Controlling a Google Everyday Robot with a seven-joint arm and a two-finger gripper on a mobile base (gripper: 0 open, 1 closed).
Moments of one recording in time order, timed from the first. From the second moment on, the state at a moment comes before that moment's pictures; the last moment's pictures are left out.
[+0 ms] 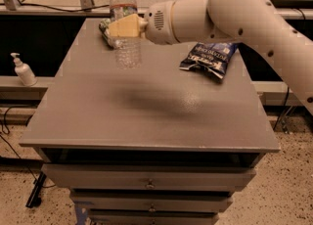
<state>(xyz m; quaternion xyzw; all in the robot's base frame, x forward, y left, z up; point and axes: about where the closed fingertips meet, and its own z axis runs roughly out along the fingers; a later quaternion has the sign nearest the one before) 0.605 0.069 0.974 -0.78 -0.23 -0.38 0.44</state>
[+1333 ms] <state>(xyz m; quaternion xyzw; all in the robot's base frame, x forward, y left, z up) 0.580 0.092 0.986 -0.65 -0.42 -0.44 0.45</state>
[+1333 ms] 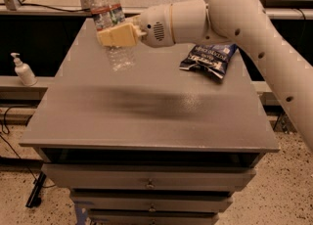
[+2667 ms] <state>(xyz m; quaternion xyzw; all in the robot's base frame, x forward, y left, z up) 0.560 0.091 0.979 -0.52 -0.51 -0.53 0.43</state>
